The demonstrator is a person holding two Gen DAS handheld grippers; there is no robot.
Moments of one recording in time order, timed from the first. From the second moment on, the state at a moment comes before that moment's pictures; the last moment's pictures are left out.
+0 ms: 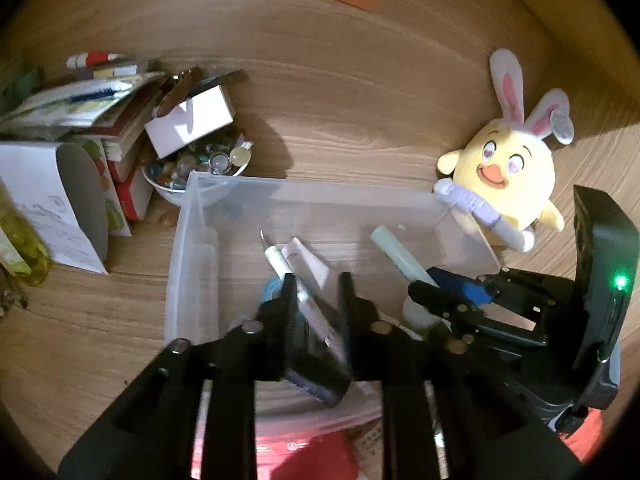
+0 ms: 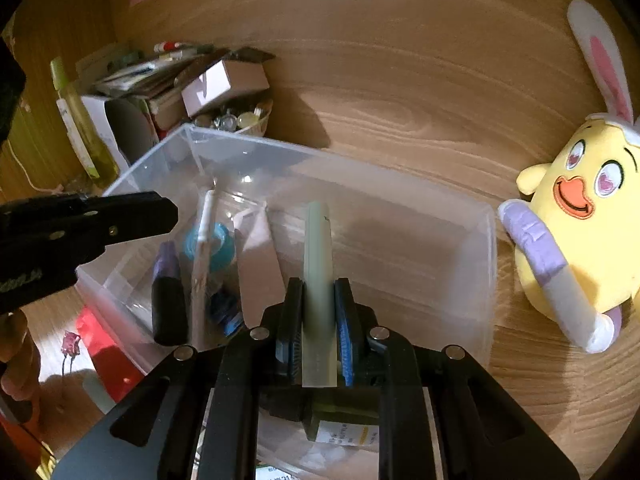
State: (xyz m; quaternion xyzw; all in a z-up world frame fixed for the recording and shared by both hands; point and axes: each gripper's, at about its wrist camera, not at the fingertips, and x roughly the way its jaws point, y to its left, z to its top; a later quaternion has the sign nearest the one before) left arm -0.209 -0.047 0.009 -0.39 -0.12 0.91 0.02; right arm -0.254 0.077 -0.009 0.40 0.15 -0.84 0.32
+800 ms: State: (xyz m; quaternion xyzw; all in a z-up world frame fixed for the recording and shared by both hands) left arm -0.113 -0.059 0.061 -0.32 -0.05 0.95 -0.02; right arm -0.184 0.128 0.046 0.33 0.14 -0.88 0.32
